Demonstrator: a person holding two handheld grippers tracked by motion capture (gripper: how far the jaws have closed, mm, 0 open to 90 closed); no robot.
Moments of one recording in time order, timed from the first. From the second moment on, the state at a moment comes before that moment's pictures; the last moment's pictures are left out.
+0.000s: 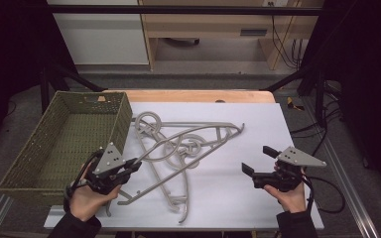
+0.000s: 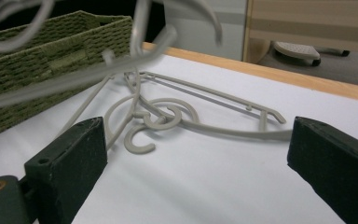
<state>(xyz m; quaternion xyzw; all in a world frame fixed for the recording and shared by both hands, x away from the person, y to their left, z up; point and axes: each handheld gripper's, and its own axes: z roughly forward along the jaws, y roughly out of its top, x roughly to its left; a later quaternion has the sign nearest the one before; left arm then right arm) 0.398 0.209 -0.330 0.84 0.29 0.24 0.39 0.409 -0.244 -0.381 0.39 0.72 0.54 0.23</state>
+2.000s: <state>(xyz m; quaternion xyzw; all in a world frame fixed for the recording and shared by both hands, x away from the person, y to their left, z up) 0.471 0.410 -0.305 0.77 0.45 0.33 0.31 0.406 -0.253 -0.387 0.40 0.71 0.53 0.23</state>
